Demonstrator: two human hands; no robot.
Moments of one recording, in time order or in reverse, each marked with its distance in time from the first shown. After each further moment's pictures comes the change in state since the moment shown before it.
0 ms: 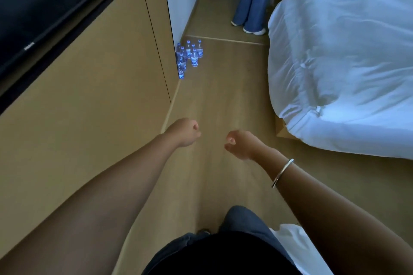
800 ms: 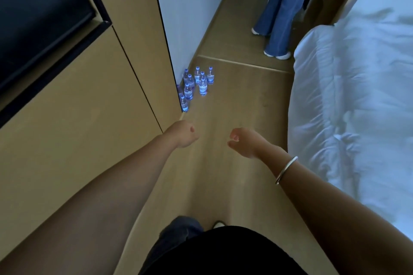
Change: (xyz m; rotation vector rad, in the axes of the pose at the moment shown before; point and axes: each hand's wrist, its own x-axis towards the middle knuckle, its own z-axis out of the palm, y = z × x) left_hand 0.395 0.049 -0.147 -0.009 -0.001 -0.102; right_hand 0.383 0.054 -0.237 -0.025 -0.044 -0.079
